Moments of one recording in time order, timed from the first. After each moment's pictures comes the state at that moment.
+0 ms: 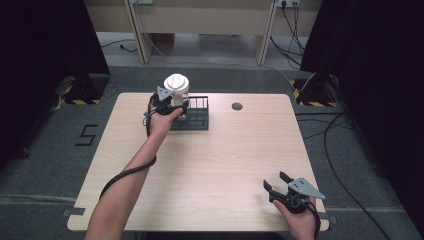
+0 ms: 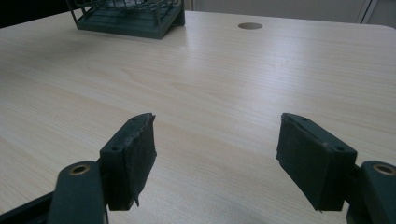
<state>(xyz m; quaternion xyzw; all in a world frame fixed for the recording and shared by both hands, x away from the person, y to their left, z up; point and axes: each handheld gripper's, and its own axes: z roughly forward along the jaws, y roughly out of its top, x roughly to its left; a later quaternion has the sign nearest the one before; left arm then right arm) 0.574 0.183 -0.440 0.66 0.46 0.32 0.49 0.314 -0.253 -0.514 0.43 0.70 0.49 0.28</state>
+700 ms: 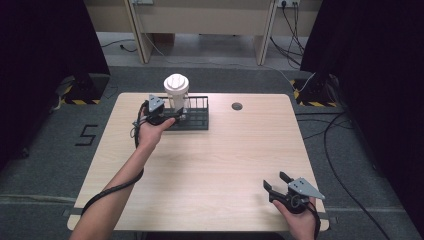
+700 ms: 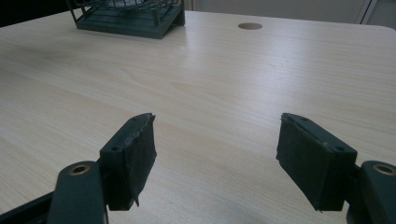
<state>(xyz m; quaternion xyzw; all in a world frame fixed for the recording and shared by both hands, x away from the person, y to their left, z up) 0.520 0.202 -0.430 0.68 0.43 0.32 0.50 0.314 -0.252 -0.514 0.44 0.70 0.49 0.28</state>
